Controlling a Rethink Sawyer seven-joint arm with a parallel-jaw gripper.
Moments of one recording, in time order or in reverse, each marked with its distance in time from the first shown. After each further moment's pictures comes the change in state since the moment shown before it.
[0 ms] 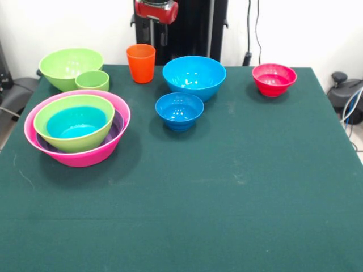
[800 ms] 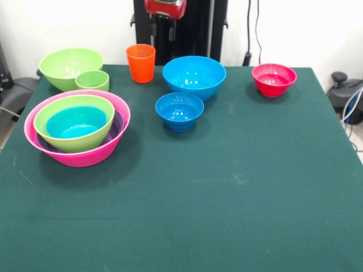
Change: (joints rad) arm 0.216 0.132 -0.211 -0.012 0.024 -0.181 0.000
